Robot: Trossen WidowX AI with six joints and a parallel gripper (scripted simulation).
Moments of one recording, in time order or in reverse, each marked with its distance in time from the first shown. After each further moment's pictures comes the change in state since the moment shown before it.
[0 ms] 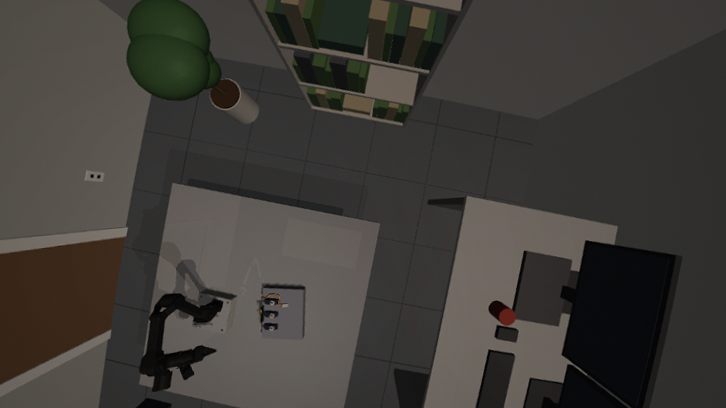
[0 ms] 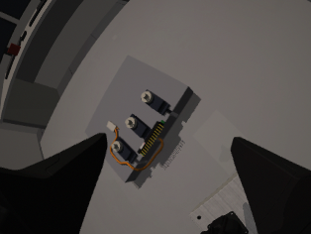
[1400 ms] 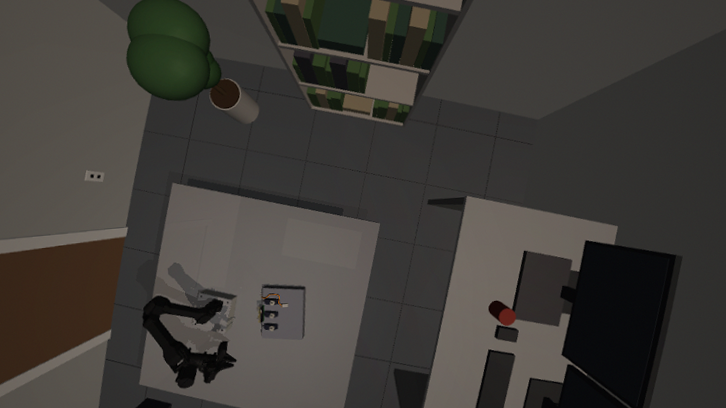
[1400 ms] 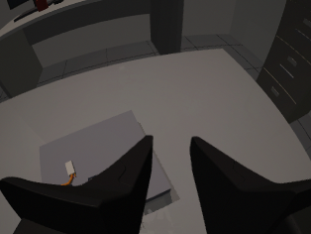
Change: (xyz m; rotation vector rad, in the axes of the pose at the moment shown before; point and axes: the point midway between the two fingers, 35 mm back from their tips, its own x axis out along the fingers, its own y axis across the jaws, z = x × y) arm 0.075 0.068 0.063 -0.661 -0.327 0.017
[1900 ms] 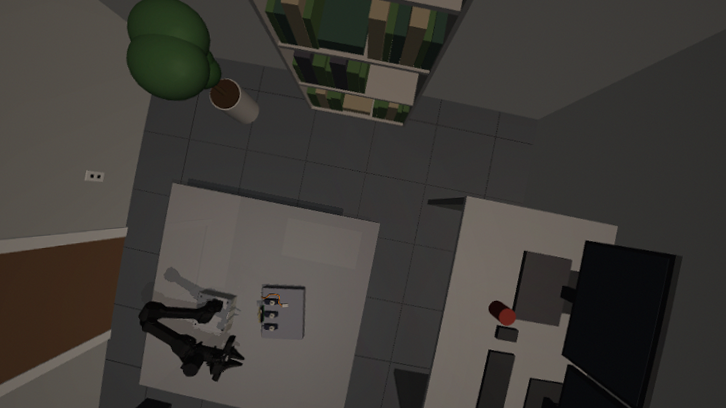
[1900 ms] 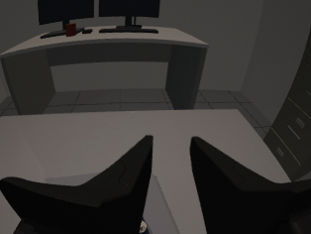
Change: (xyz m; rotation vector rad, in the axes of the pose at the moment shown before) arm 0.015 0.057 0.041 -0.138 -0.283 0.080
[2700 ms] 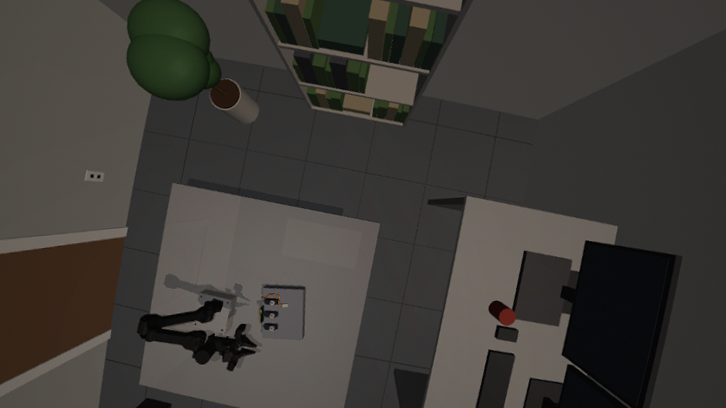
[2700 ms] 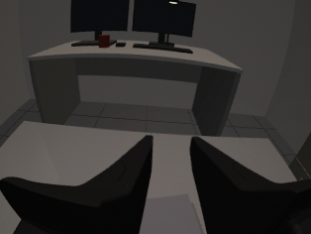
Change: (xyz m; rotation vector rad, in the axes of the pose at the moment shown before) arm 0.032 0.079 0.020 -0.033 -0.101 0.150
